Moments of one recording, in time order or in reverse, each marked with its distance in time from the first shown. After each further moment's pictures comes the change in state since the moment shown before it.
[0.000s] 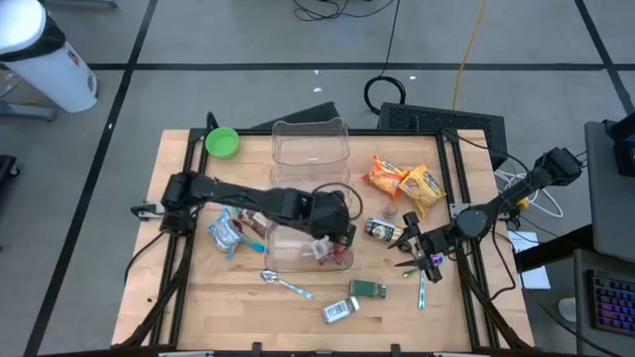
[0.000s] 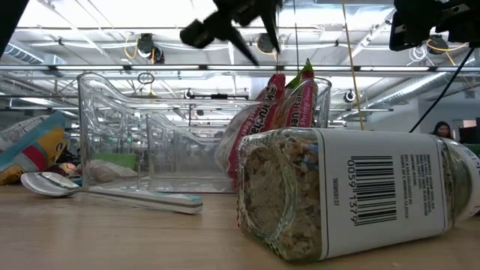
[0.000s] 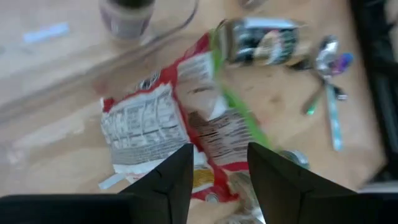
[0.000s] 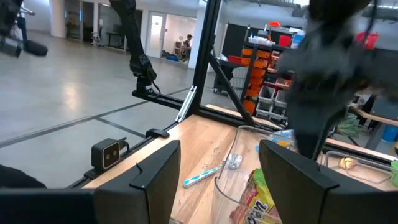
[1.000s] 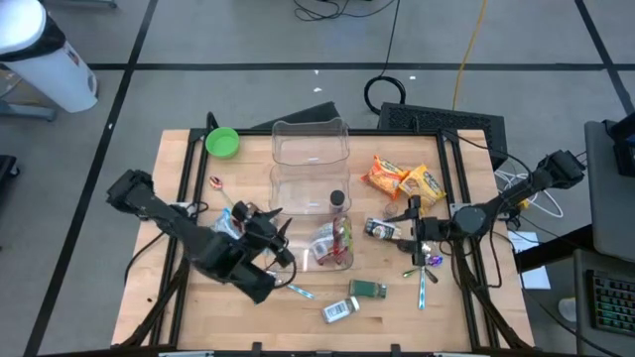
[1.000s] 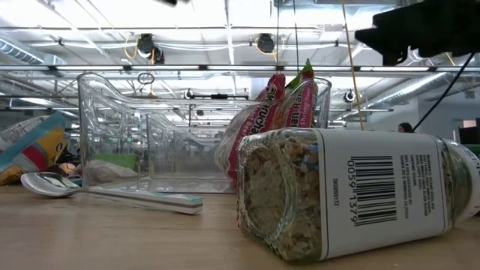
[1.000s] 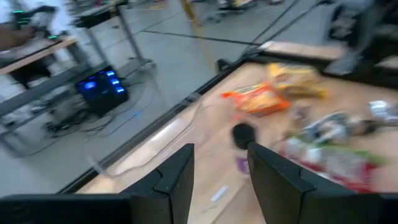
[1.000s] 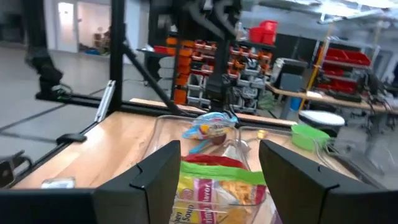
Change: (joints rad) left arm -0.423 -0.363 -0.371 -0.132 -1.072 0.305; right arm -0.065 0.000 0.000 0.006 0.282 0.025
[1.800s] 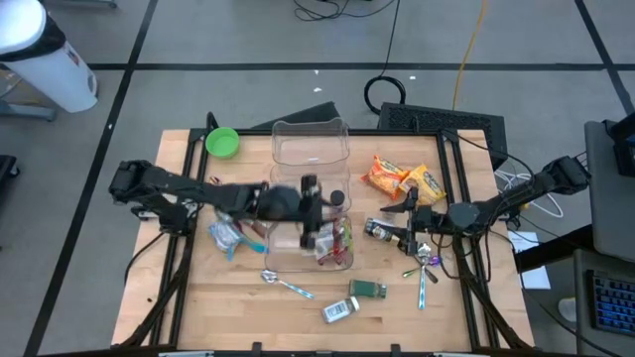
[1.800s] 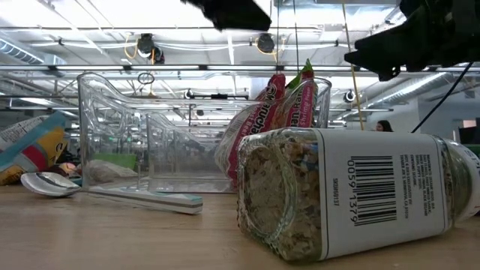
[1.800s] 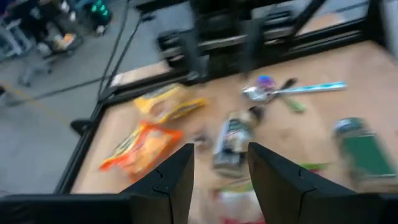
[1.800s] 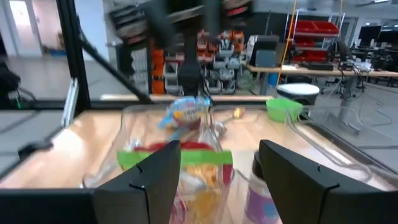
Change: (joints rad) left arm 0.437 -0.048 -0.253 0.998 0.993 1.210; right arm -0.125 0.001 0.000 -0.061 -0.002 0.130
